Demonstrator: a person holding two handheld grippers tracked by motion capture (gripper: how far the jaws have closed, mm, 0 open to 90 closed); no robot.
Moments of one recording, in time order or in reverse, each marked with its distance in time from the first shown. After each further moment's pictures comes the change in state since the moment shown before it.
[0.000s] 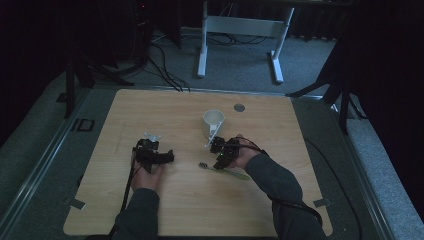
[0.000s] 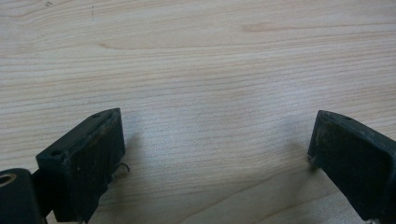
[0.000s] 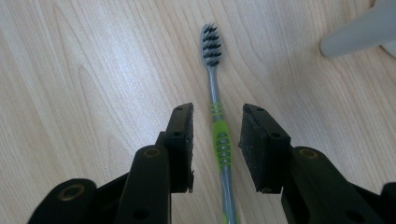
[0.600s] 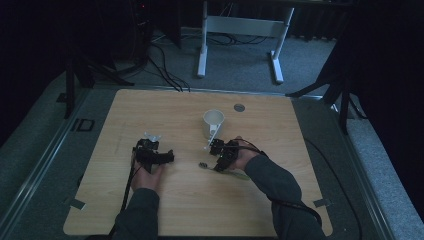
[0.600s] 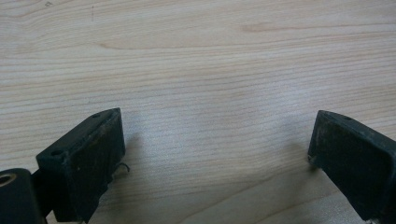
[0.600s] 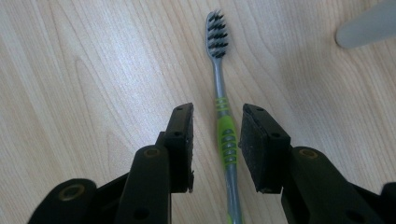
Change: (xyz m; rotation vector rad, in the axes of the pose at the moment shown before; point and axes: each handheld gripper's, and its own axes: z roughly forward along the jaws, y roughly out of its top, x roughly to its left) left arm 0.000 0.000 0.000 -0.001 0.000 0.000; right arm 0.001 -0.001 0.008 0.029 0.013 -0.002
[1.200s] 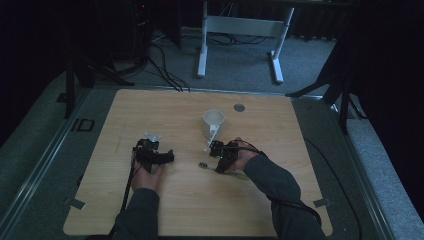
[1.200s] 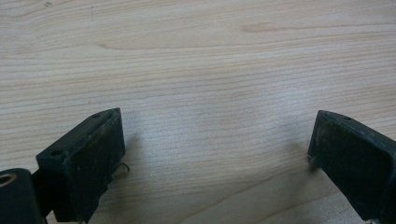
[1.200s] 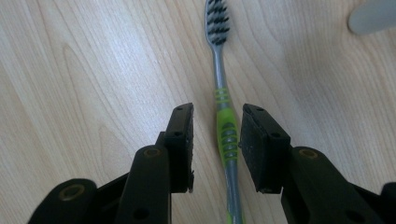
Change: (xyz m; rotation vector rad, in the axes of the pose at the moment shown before) left arm 0.000 0.000 0.000 0.000 -0.001 0.000; right arm -0.002 -0.001 0.008 0.047 0.002 -0.007
